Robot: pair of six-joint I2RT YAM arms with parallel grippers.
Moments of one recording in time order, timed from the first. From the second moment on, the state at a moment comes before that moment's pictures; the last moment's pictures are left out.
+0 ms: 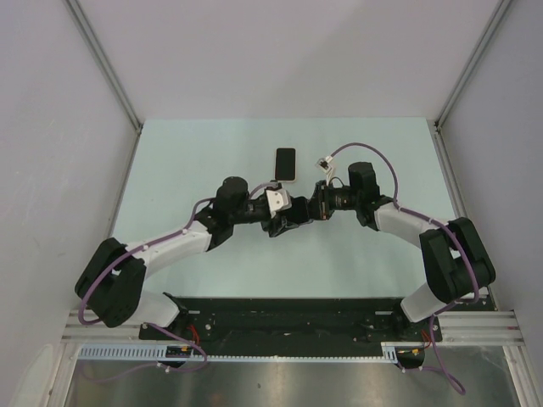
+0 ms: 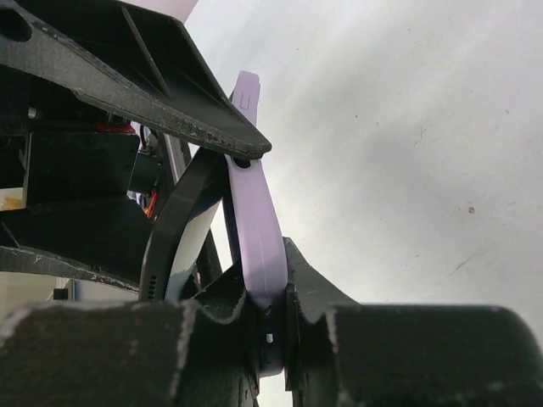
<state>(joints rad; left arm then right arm) -0.66 1.39 0.76 0.32 0.62 0.40 0.38 1.56 0.83 0.25 -0.94 0.37</state>
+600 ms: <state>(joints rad) -0.61 1.39 0.76 0.36 0.69 0.29 0.39 1.54 0.83 0.28 -0.91 0.36</state>
